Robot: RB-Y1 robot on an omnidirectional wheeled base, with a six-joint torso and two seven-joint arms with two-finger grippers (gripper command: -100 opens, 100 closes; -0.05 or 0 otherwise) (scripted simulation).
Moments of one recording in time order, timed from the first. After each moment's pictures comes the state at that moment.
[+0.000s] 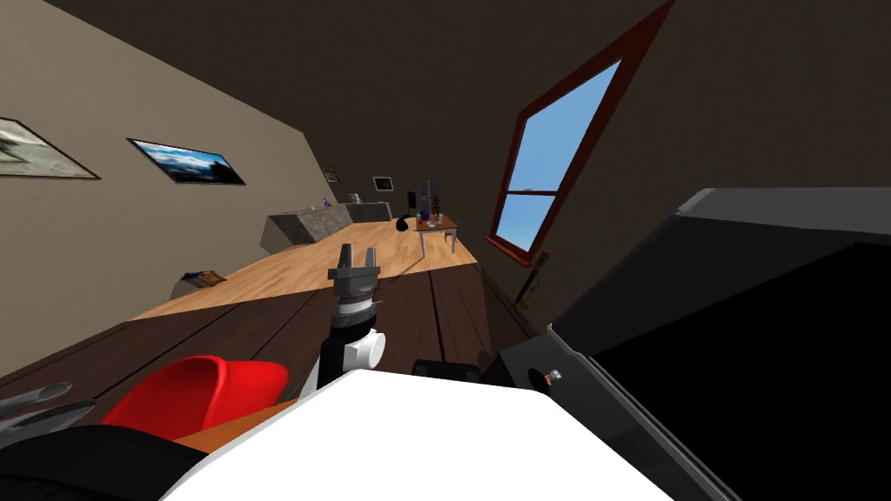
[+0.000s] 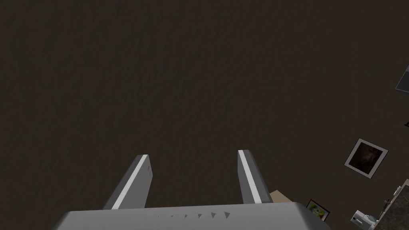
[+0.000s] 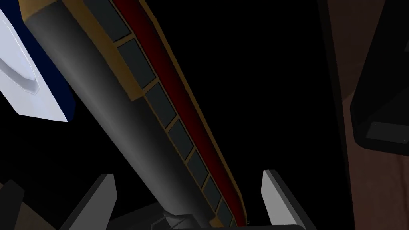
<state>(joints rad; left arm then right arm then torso) 0.48 -0.03 -0.06 -2.35 0.00 -0.56 0.16 0.86 -0.58 0.20 -1.19 0.99 0.22 0.20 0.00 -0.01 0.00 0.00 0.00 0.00</state>
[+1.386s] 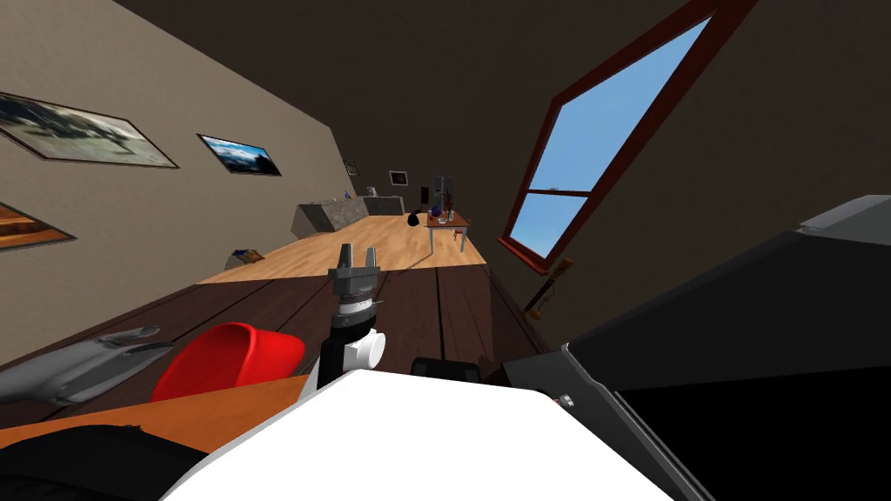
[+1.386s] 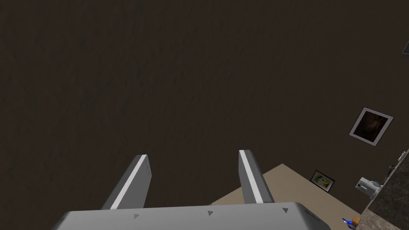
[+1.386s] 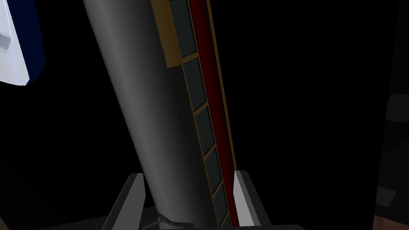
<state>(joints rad) 0.48 -0.03 -0.06 -2.35 0.00 -0.56 0.16 0.79 -0.52 0.30 -1.02 1.01 0.29 0.24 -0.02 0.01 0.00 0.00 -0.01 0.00</state>
